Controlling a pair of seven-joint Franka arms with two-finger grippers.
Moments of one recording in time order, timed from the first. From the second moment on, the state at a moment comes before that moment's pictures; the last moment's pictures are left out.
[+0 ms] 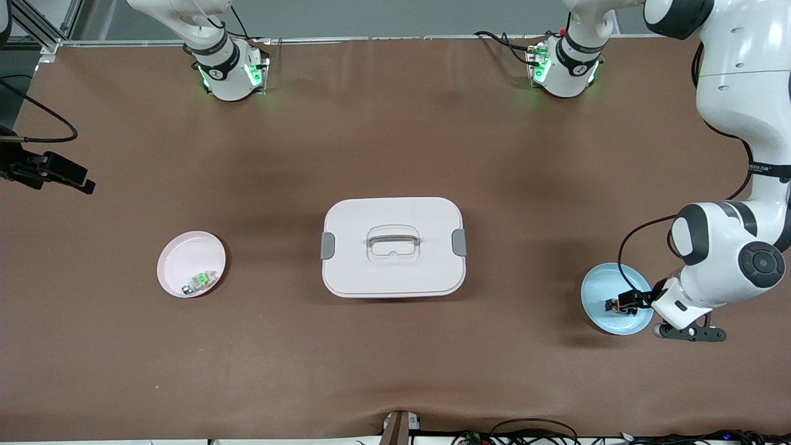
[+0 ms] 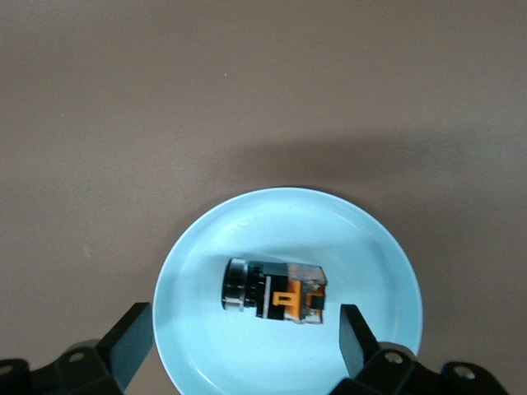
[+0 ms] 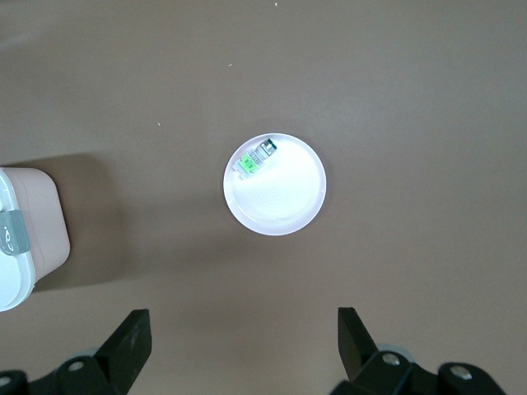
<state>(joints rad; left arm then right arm) 0.13 0.73 -0.08 -1.48 0.08 2.28 0.11 -0.03 0.08 -0.02 -1.48 0.05 1.55 0.07</state>
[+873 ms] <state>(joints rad) 0.13 0.80 -0.09 -1.48 0.08 2.35 0.16 -0.03 0.08 -0.02 -1.48 0.05 1.55 0.07</state>
